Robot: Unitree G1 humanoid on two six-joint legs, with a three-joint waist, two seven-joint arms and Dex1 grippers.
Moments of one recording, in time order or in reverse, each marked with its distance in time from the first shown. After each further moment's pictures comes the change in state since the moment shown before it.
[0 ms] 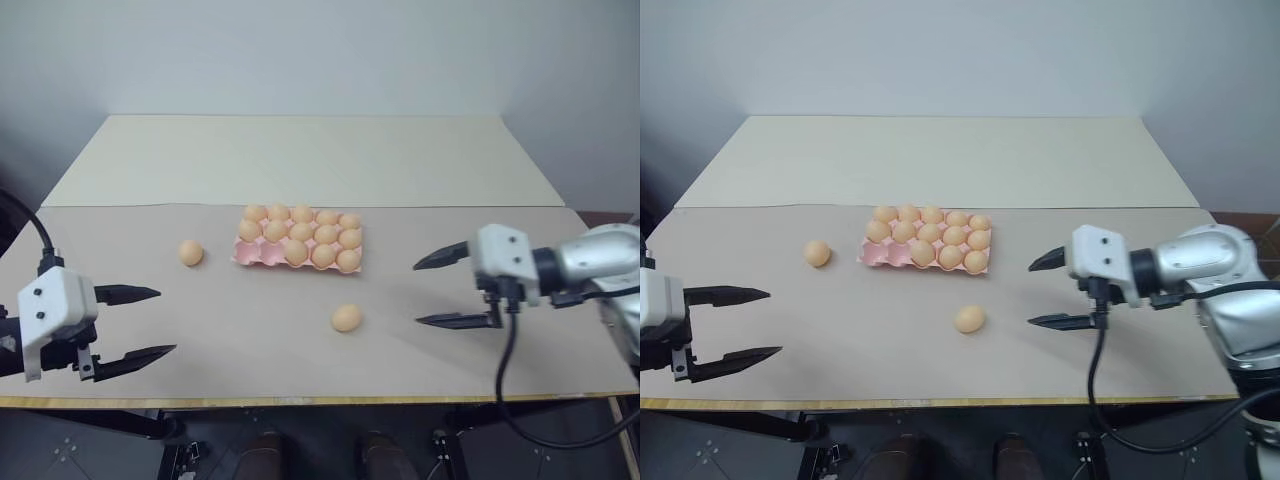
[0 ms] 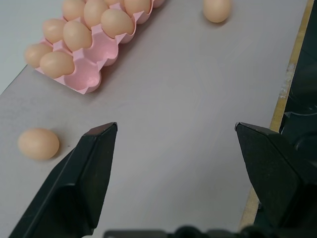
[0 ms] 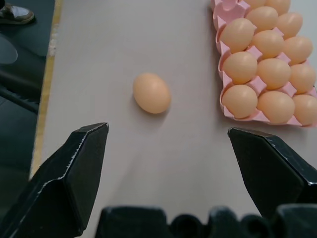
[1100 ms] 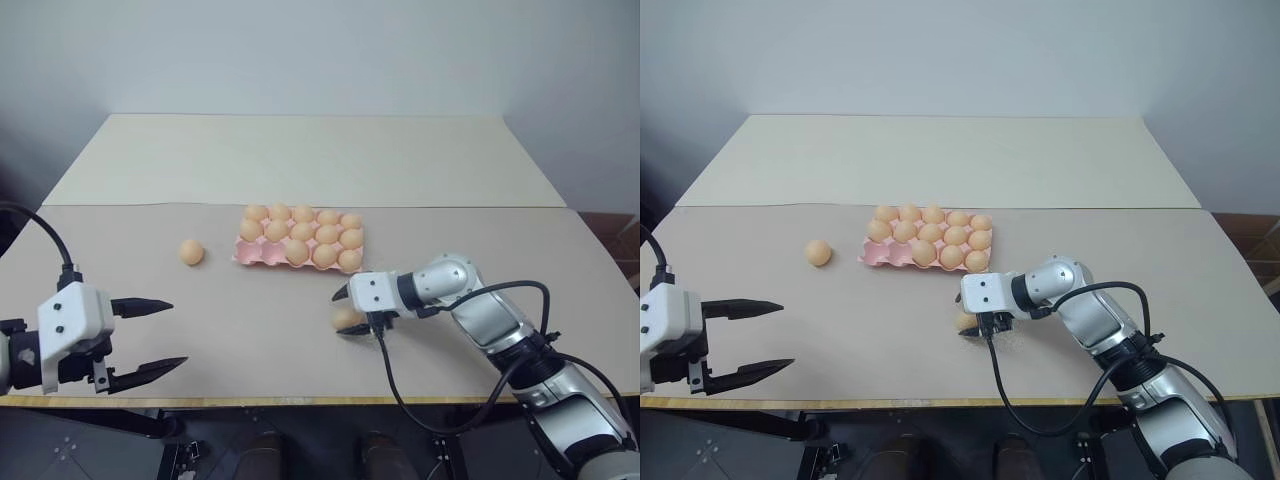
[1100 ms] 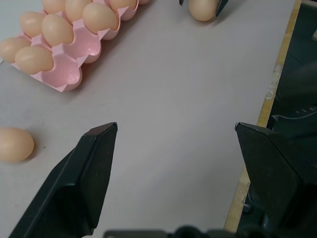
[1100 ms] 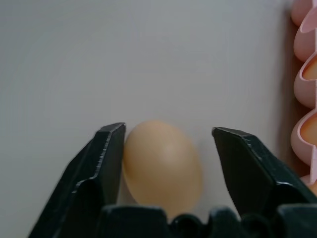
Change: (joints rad) left arm 0.053 -0.040 -0.028 -0.047 0.002 -0.006 0.030; right arm -0.159 0.373 0.388 0.285 -0.400 -0.232 -0.086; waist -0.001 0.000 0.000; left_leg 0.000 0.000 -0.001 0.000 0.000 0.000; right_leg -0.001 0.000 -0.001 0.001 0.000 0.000
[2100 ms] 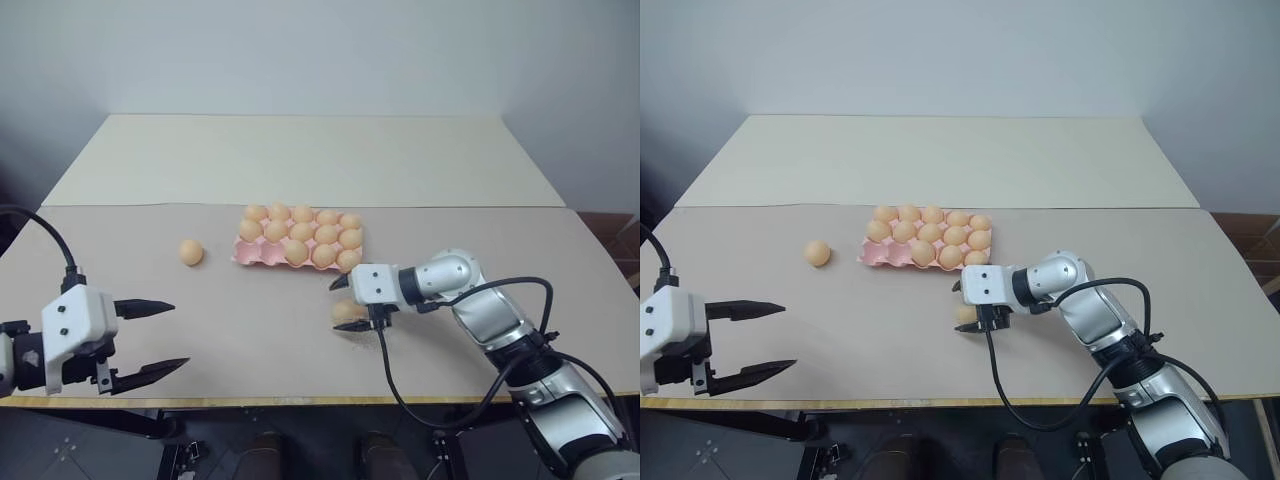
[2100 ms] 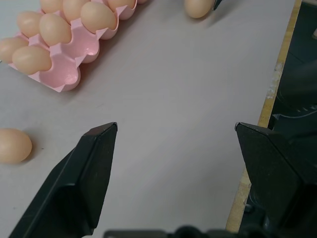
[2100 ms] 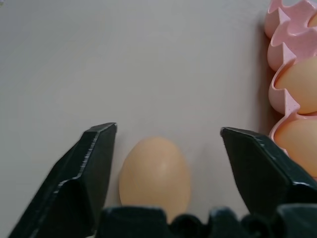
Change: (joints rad) left arm 0.003 -0.001 -0.016 0.002 0.006 -0.018 0.014; right arm -0.003 0.030 -0.048 0.008 0.020 0.001 -0.009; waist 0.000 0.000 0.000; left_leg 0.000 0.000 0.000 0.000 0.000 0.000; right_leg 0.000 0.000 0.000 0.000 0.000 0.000
